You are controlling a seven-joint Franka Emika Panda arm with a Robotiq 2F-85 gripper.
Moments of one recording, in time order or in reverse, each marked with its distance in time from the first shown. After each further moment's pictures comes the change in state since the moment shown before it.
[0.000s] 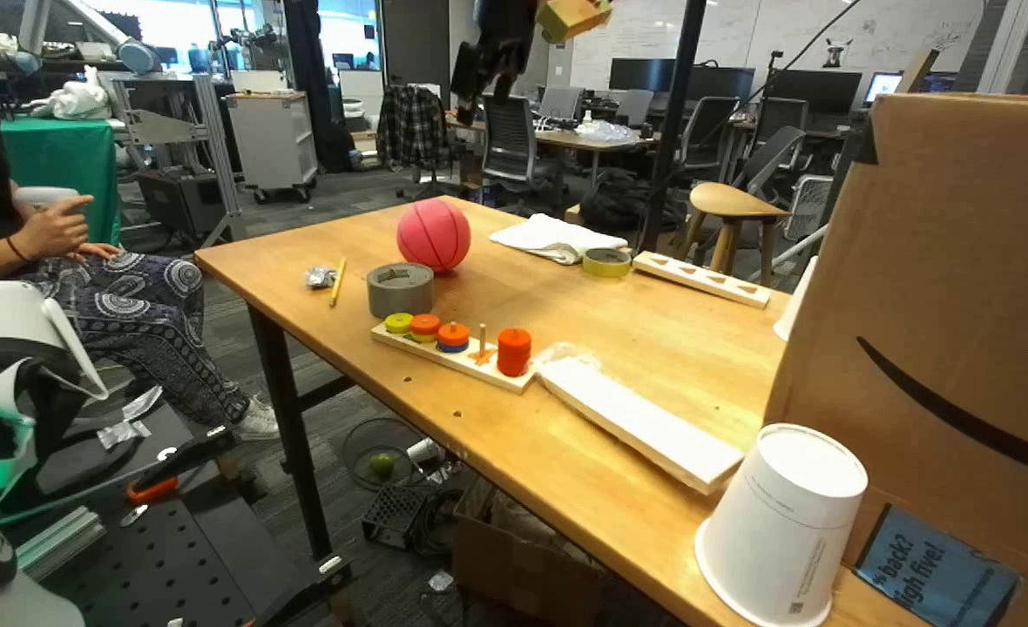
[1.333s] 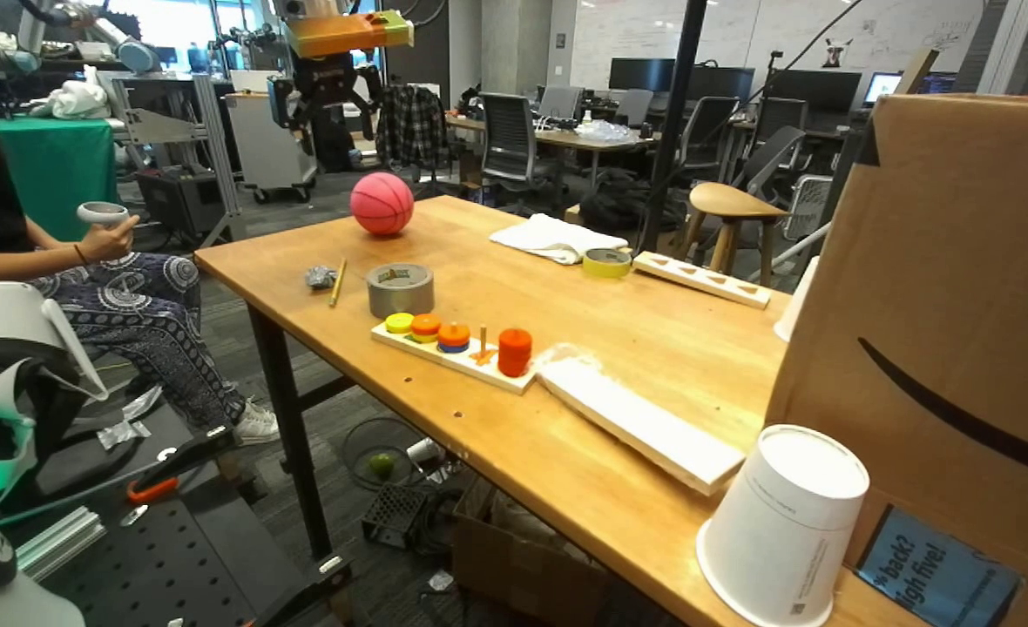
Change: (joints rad) arm 0.302 -0.187 0.162 -0.379 -0.361 0.326 0.989
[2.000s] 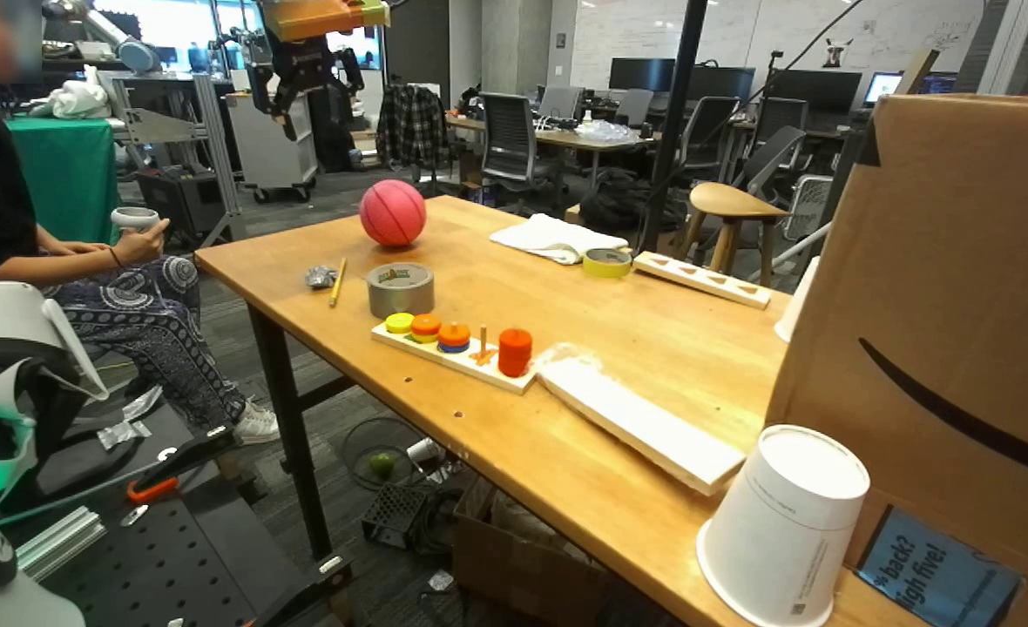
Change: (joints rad) arm 0.047 0.015 0.021 0.053 -0.051 -0.002 0.026
